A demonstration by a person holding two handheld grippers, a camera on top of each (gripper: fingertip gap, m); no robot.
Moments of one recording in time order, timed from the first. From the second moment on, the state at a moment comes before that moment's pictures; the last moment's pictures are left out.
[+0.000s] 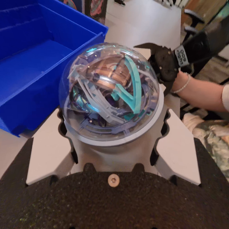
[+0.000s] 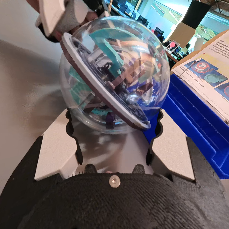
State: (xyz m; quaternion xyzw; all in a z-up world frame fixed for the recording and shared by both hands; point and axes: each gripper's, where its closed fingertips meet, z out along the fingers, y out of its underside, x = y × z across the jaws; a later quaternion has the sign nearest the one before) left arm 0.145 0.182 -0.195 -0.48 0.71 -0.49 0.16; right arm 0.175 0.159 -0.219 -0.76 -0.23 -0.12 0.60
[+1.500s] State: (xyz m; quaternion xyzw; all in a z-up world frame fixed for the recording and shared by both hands) left arm 0.161 0.184 -0.205 -0.39 0.76 -0.46 0.23; right arm 0.177 0.144 -0.199 -0.70 -0.24 -0.13 0.66
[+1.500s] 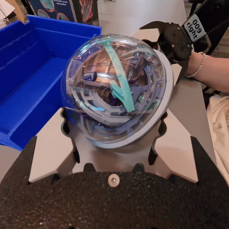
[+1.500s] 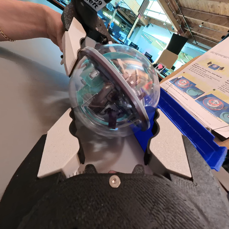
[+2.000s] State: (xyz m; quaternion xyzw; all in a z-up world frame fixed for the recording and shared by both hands) left arm 0.159 0.171 -0.206 -0.43 0.76 -0.45 0.17; right arm 0.176 0.147 -0.203 -0.71 -0.24 -0.14 0.65
